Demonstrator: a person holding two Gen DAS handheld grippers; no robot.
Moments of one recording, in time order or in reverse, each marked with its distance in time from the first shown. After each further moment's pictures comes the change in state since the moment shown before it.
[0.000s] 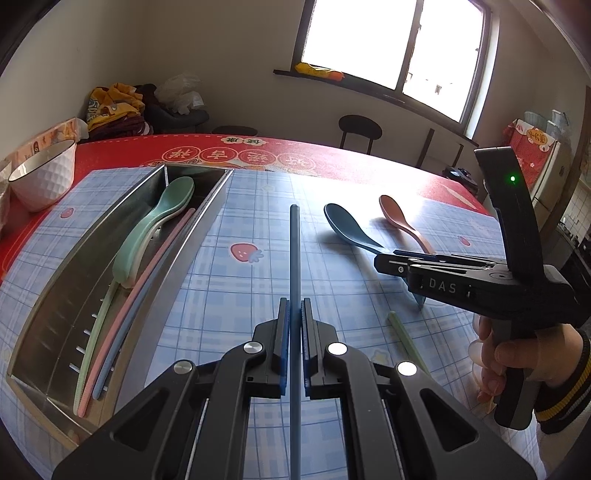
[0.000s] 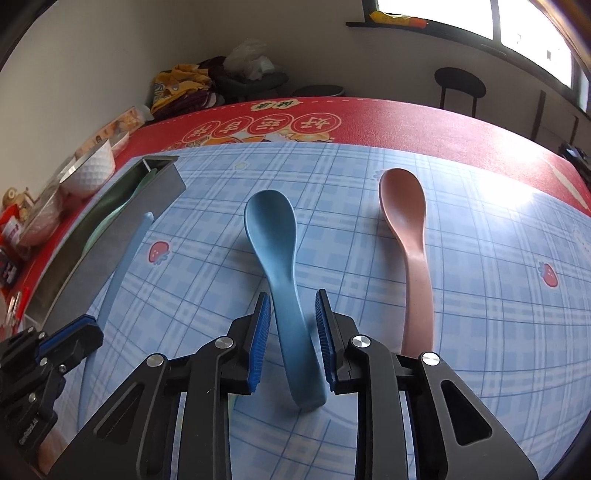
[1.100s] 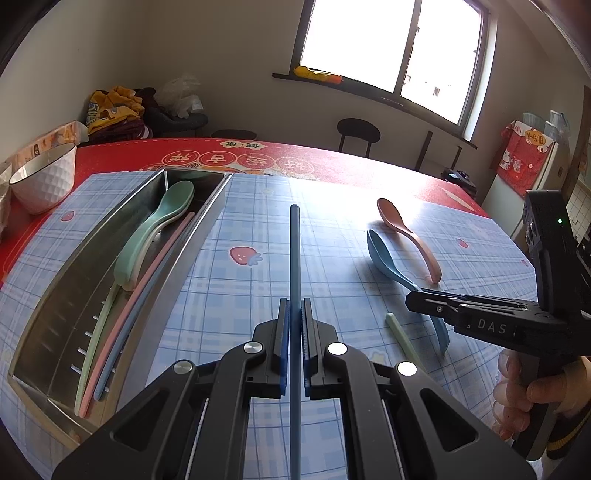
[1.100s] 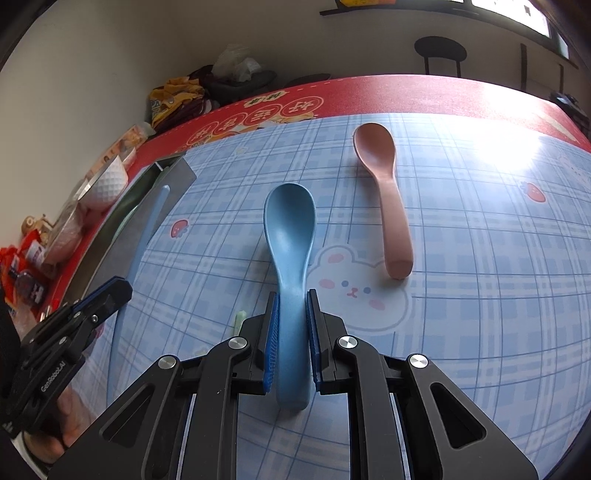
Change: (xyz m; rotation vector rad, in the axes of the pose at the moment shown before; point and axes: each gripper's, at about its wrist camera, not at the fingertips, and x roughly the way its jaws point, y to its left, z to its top) left arm -0.001 0.001 0.001 0.007 -0.014 -0.004; right arm -0.029 -0.014 -0.035 0.141 0.022 0.084
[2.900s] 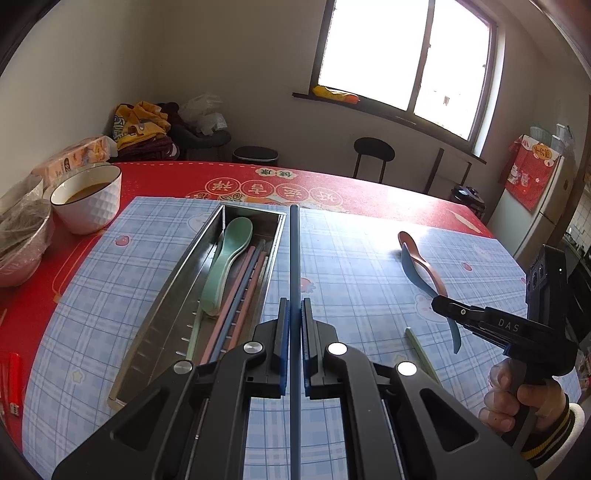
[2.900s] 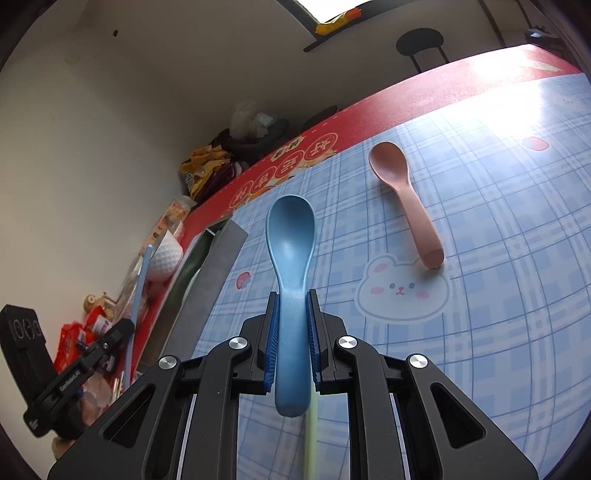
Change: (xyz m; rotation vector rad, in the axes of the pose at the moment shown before) left arm -0.068 0.044 0.028 -0.020 -0.041 0.050; right arm -0.026 -0.009 -0.018 0.234 -0.195 0.262
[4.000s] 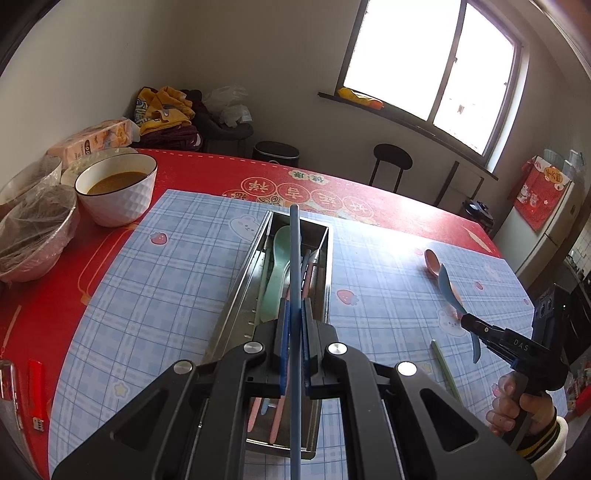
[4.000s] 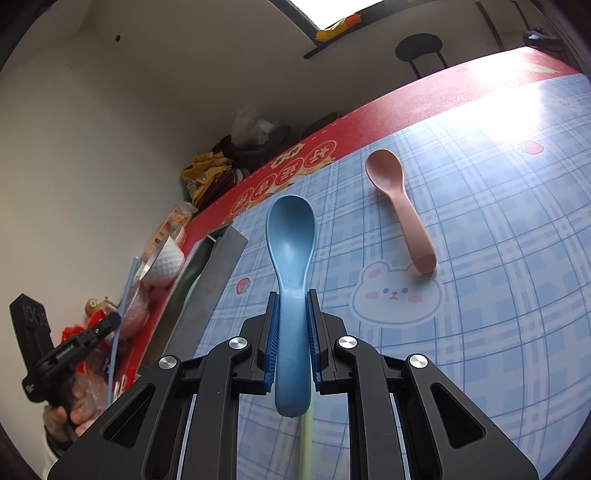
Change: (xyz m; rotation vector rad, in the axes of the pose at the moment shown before) left arm -0.012 0.062 0.023 -0.081 0.030 0.003; right arm -0.006 -0.003 0.001 -0.002 -0.026 0.000
